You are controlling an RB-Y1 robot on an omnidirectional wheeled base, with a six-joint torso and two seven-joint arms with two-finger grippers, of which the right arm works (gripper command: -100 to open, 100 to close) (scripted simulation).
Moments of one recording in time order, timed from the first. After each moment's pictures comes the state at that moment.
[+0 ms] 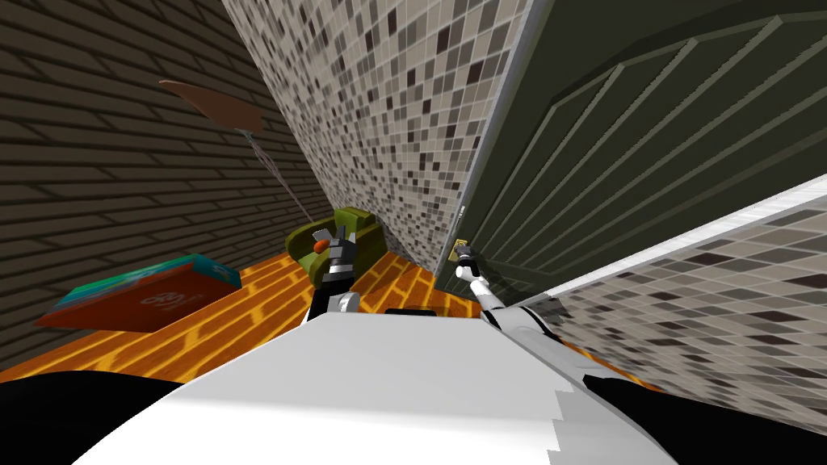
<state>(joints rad) -0.37 -0.34 0.06 -0.73 -0.65 -0.50 -1.08</state>
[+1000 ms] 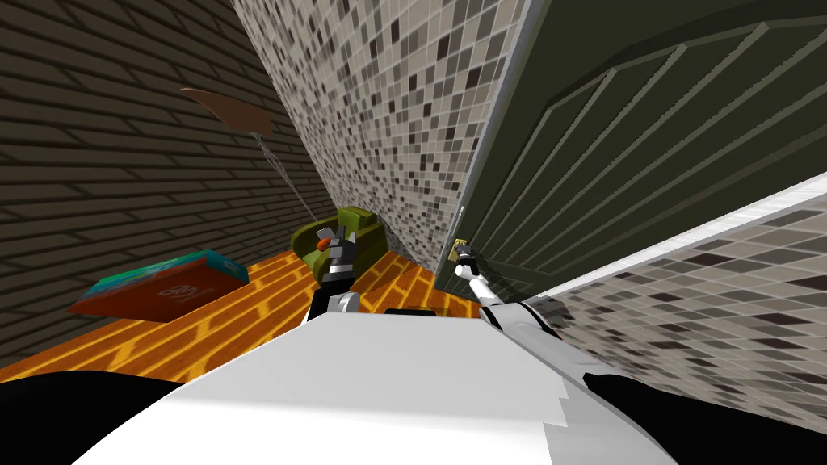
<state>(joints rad) -0.41 -0.34 0.08 -0.68 -0.68 -0.52 -1.26</state>
